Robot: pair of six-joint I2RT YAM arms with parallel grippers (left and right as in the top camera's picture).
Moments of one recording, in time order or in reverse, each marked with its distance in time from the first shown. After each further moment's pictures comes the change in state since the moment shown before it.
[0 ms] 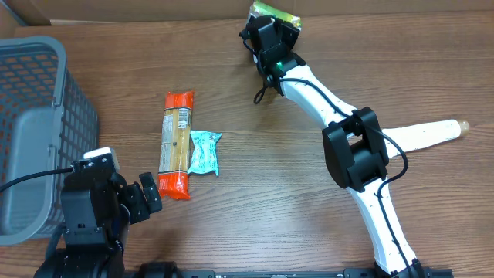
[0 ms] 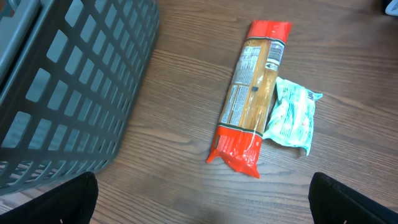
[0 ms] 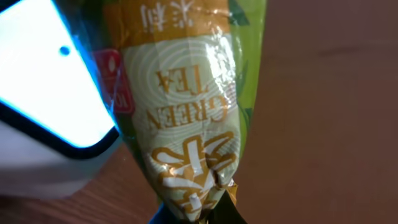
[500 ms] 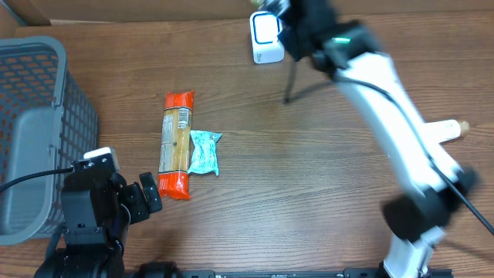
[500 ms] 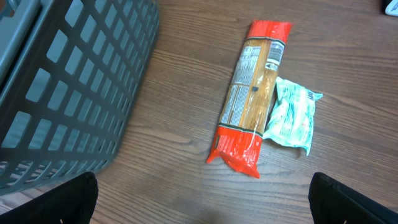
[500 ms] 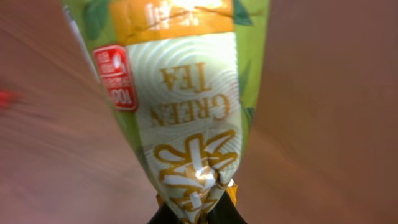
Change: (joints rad) left arm 0.000 0.000 0.000 0.000 0.000 0.000; right arm -0.040 -0.599 -0.006 -0.687 -0.529 0.545
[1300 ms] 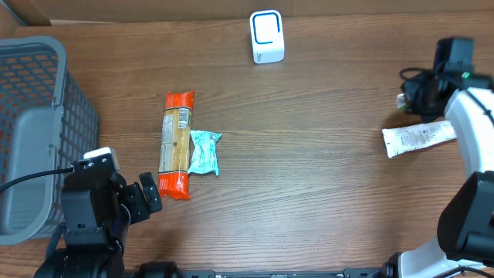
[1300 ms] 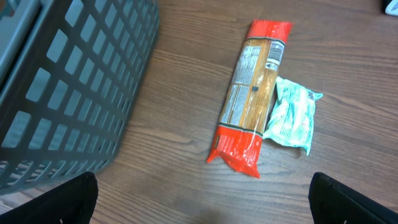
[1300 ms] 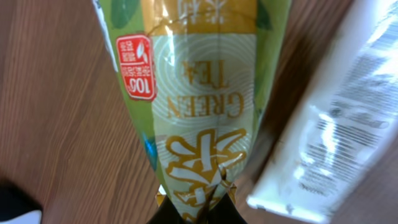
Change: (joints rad) left arm 0.000 0.000 0.000 0.000 0.000 0.000; right arm -0.631 -0.181 -0.816 0.219 -0.217 1.263
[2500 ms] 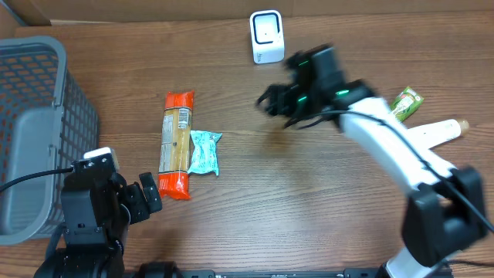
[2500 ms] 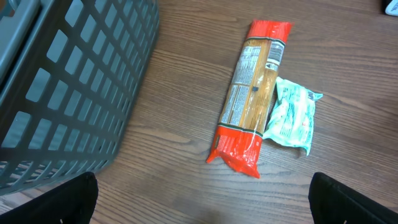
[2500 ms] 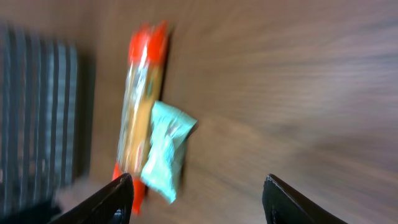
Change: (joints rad) left arm 0.000 0.000 0.000 0.000 0.000 0.000; right arm 0.655 0.072 0.061 0.196 -0.494 -0.421
